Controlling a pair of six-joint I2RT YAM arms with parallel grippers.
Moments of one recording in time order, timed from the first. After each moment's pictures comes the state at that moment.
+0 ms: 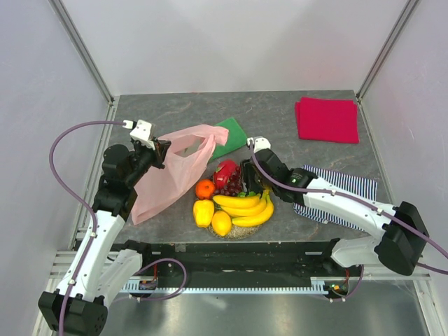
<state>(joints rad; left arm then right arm) -0.18 0.79 0.76 -0.08 0.27 0.01 0.87 1.31 0.98 -0.39 0.22 0.50</state>
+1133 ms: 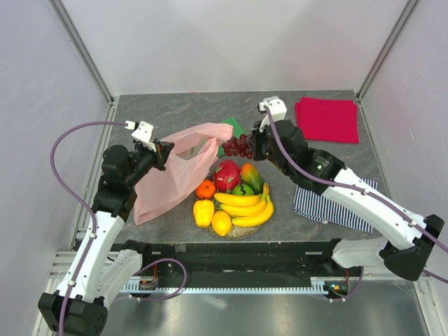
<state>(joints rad) -0.18 0.79 0.76 -0.08 0.34 0.02 0.87 1.26 1.35 -0.47 0.38 0.34</state>
